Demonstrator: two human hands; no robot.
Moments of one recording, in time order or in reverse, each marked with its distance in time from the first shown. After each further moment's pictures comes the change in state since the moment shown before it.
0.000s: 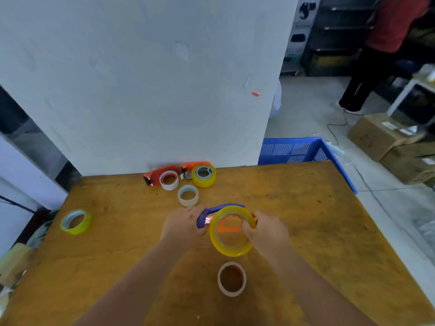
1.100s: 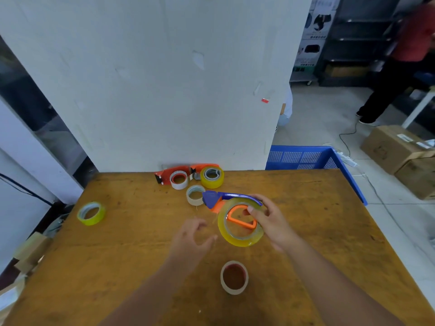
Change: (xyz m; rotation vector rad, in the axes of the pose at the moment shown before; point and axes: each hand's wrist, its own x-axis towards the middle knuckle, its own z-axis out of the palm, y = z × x) left_hand -0.066 0.016 0.019 -0.513 0.184 -0.212; right_hand 0.009 0.005 -0.013 1.031 -0.247 0.053
